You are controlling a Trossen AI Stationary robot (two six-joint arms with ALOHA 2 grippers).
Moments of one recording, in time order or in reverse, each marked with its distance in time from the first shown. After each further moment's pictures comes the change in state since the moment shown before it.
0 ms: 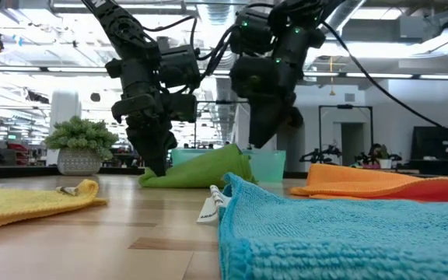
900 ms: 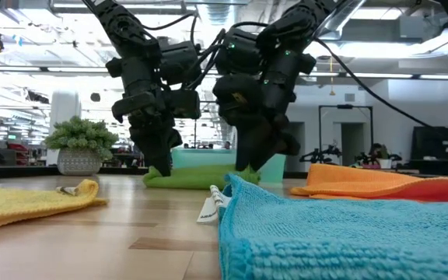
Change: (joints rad) left arm -0.002 0.000 0.002 0.024 -0.004 0.033; right arm 0.051 0.134 -0.004 0.144 -0.122 0.169
